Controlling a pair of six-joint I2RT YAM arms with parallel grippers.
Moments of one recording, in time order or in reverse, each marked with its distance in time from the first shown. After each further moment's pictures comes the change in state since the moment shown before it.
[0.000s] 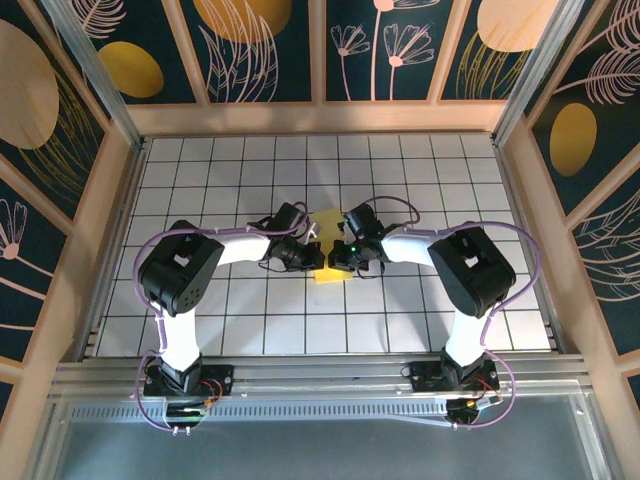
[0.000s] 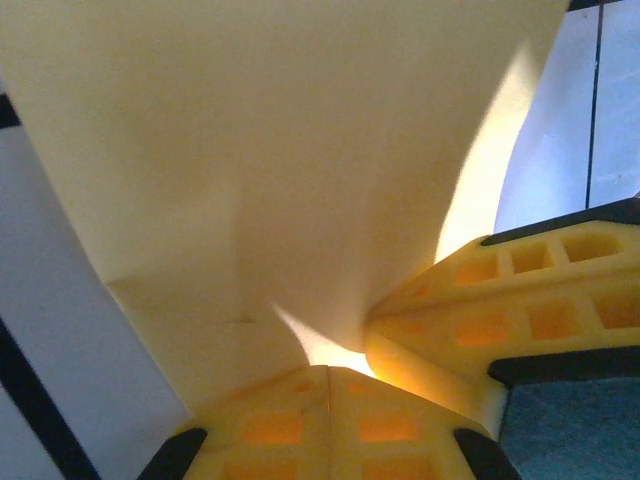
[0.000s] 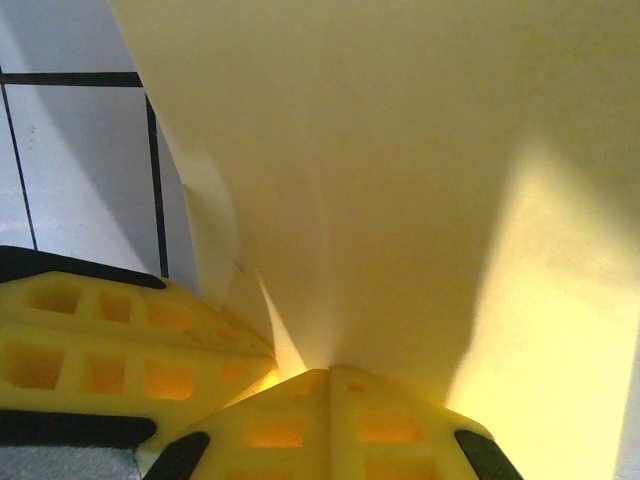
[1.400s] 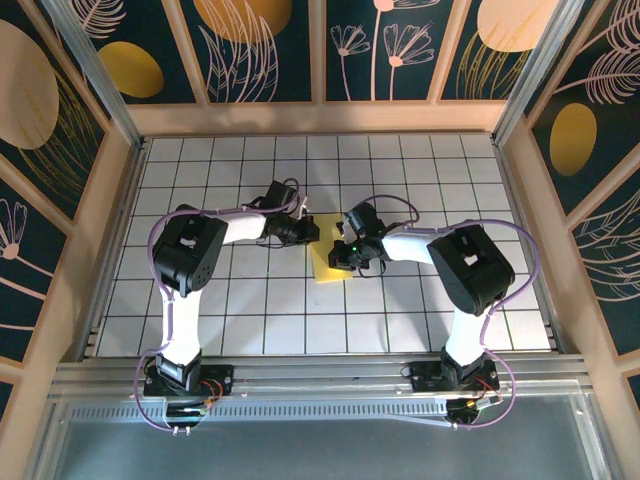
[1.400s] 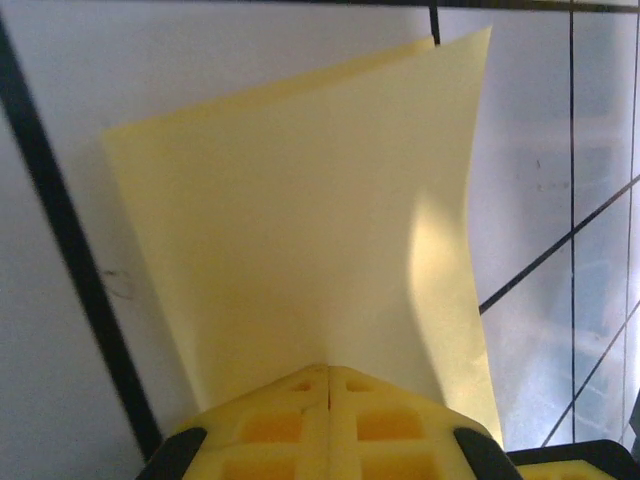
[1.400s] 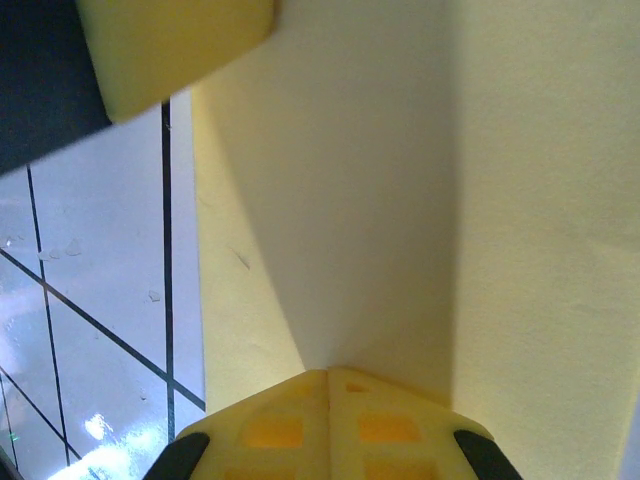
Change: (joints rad) left arm 0.143 0.159 0.184 0.052 0.026 0.060; right arm -0.021 0.018 0.003 0.001 -0.029 -0.084
